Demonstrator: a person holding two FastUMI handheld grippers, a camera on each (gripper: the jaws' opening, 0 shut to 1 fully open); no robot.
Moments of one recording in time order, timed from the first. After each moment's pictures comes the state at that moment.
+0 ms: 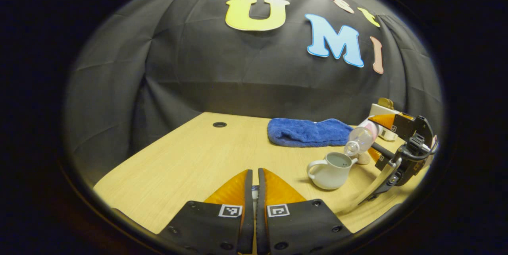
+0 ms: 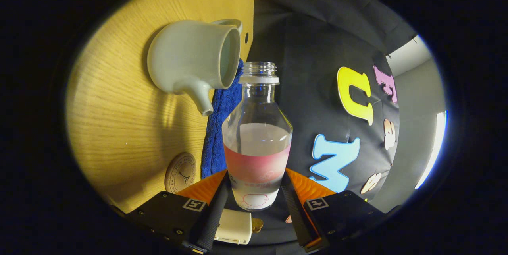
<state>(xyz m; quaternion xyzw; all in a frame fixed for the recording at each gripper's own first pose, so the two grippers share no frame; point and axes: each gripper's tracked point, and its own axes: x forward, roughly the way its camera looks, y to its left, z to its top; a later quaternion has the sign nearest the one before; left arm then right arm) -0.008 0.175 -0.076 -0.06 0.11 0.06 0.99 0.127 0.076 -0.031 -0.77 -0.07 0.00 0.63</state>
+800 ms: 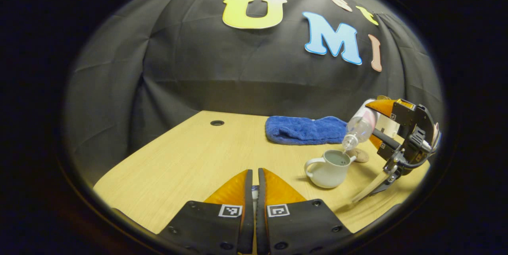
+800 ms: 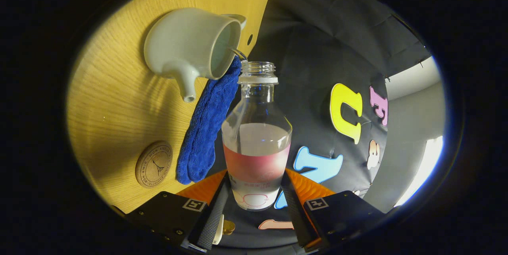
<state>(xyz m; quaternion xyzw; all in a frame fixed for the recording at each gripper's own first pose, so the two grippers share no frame) -0.006 0.170 -0.080 -0.05 0.11 0.06 0.99 0.129 0.080 -0.013 -0.81 -0.12 -0.02 0.58</state>
